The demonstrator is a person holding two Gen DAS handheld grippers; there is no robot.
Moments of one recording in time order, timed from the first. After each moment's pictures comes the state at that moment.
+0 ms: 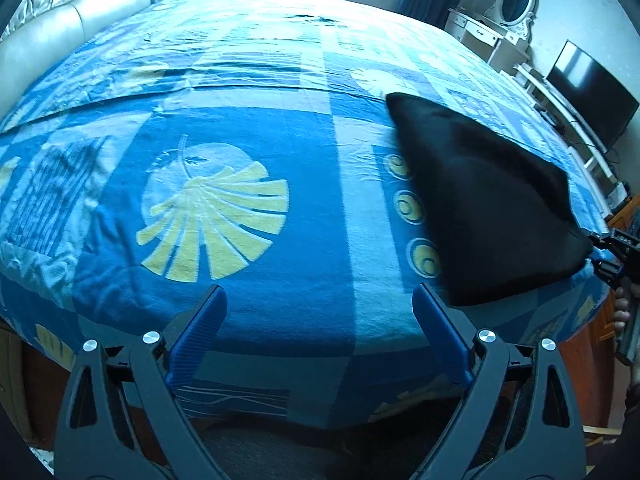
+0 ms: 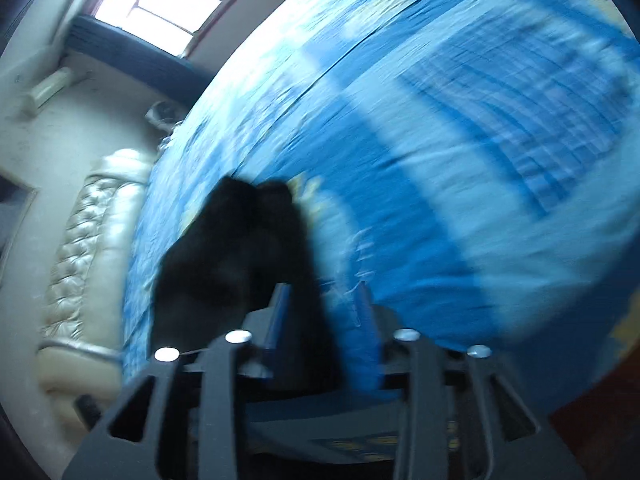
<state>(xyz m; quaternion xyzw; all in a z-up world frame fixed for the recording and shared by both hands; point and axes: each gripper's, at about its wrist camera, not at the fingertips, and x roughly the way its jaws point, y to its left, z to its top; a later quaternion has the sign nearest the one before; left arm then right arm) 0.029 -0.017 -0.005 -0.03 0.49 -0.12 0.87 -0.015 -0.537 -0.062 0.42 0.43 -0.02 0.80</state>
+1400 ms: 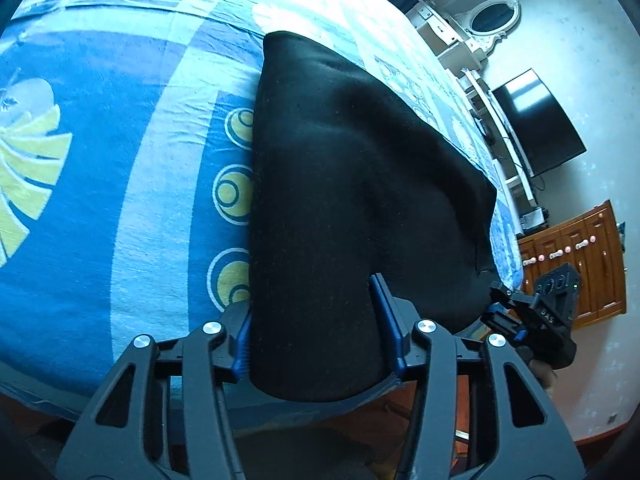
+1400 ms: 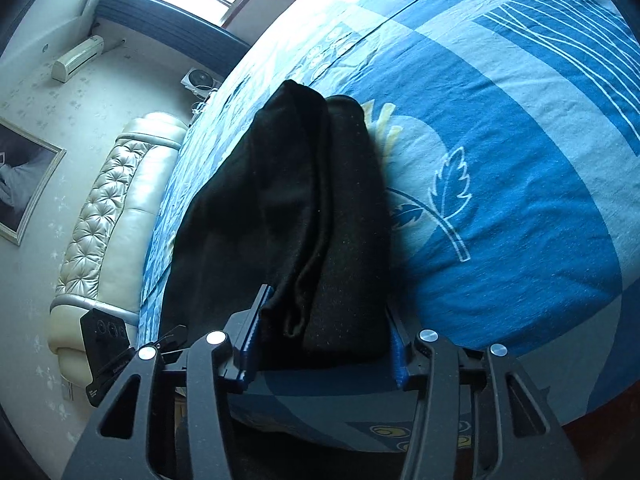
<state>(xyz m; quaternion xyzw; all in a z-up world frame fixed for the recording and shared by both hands) 0.080 -0.114 -0.041 -0.18 0.55 -0.24 0.78 0.001 -0.468 -0.069 0.41 0.45 0.07 0.79</state>
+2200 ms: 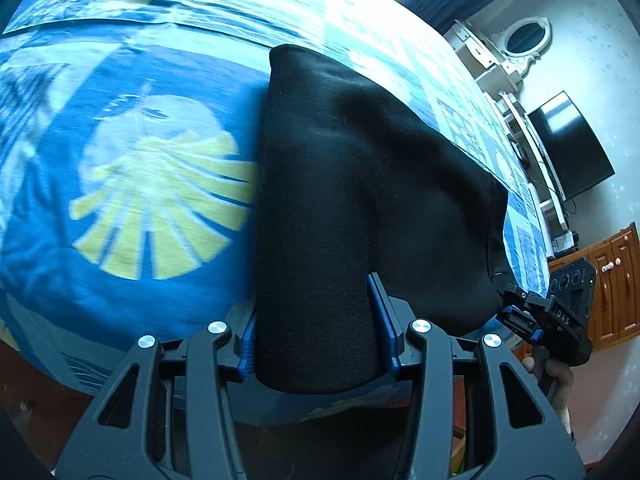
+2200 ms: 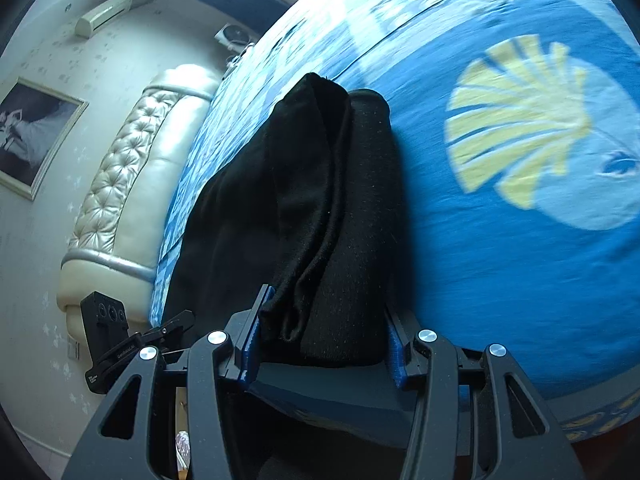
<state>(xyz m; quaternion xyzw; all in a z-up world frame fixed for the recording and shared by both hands) 0.067 -0.008 -0.023 -0.17 0.54 -0.16 0.81 0.054 -0.366 -0.074 0.38 0.48 0.16 0.77</state>
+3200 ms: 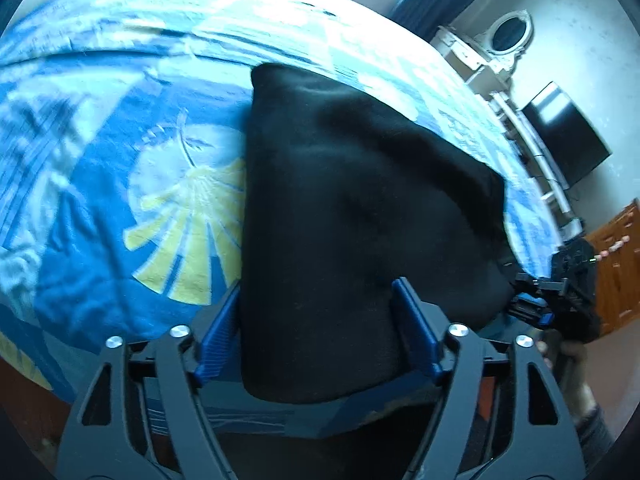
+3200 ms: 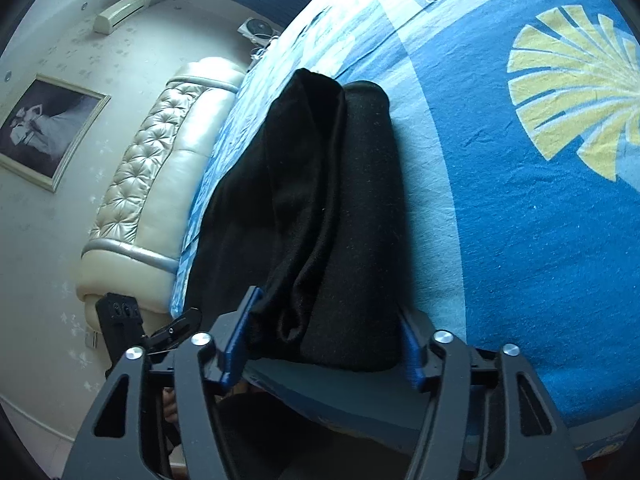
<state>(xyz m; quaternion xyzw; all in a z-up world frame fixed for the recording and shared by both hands) 0.060 0.021 -0.024 -0.15 0.51 -0.19 0.83 0.064 -0.340 -0.080 0.39 0.47 0.21 0.76</state>
